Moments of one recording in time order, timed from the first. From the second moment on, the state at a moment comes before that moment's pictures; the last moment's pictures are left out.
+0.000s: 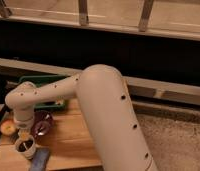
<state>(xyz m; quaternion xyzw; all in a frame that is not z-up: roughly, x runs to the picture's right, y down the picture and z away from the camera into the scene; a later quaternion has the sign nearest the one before) -0.357 0.223 0.728 -0.45 -0.16 -0.03 0.88</state>
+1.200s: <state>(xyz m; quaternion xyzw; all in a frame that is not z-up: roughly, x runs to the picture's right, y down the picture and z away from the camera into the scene) -0.329 0.129 0.657 -0.40 -0.18 -0.02 0.90</state>
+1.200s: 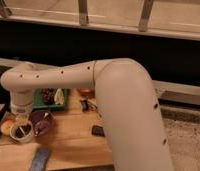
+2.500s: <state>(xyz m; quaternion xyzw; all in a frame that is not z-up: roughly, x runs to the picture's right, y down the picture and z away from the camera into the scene) -0.246 -0.029 0.676 -0.29 -0.15 0.09 0.94</state>
